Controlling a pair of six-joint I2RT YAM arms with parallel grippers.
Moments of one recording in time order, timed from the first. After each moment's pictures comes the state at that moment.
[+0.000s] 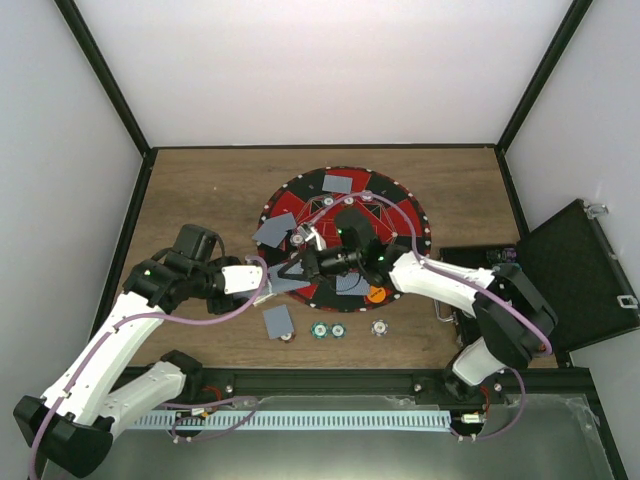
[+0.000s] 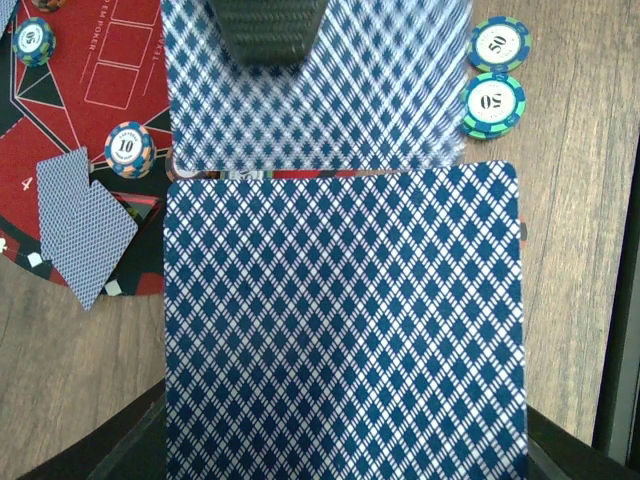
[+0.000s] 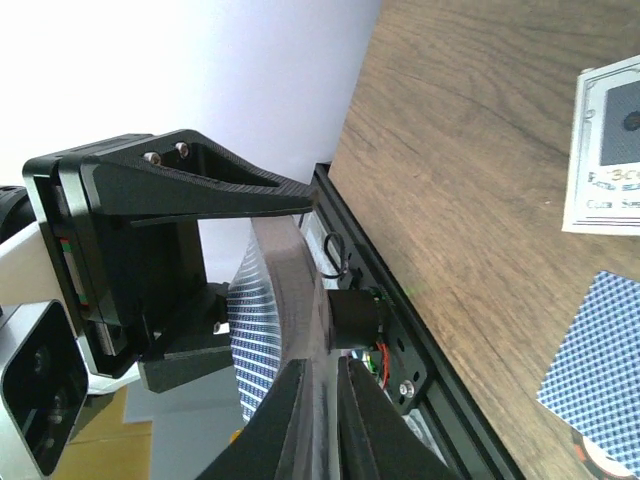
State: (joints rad) left arm -0.45 0.91 0.92 -1.05 0.31 0.92; right arm 0.81 1.54 0.93 0.19 -0.83 0.97
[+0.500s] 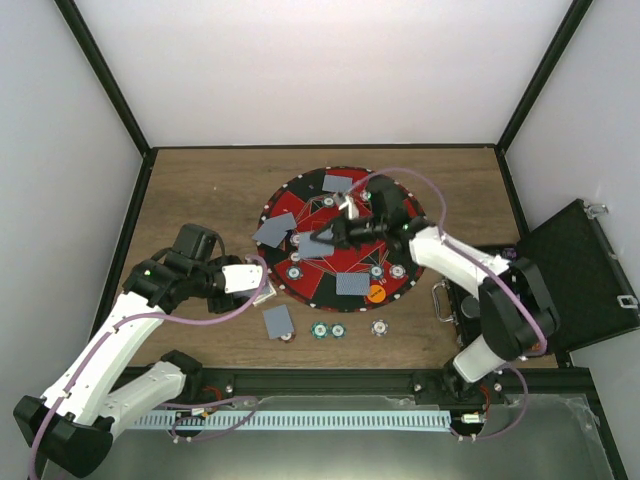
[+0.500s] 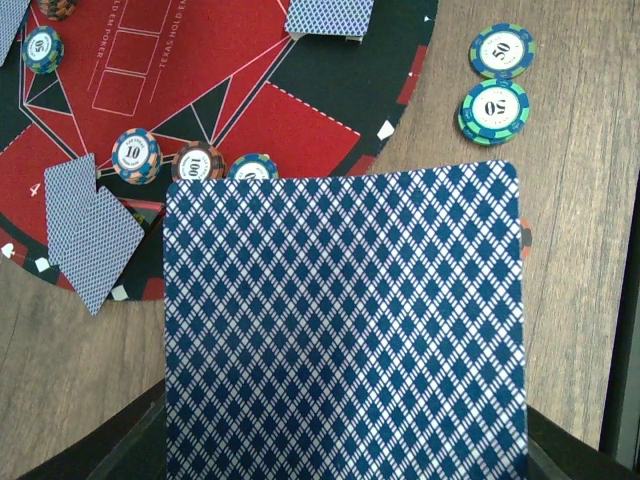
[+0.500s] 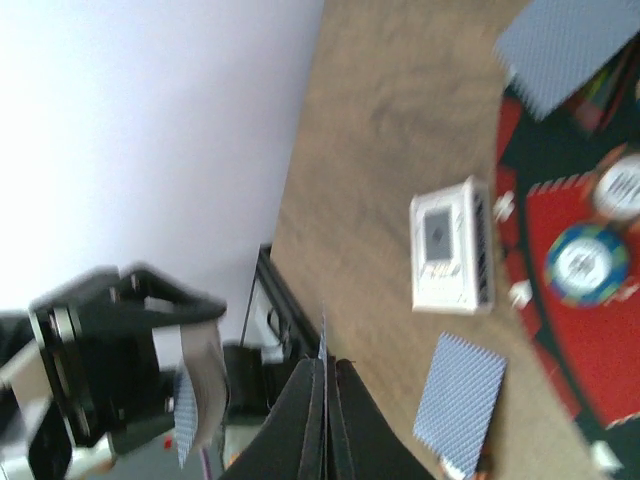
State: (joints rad) left arm -0.45 0.91 0.92 -1.03 0.31 0.92; right arm 0.59 1.52 0.98 -0.04 -0.85 0.82
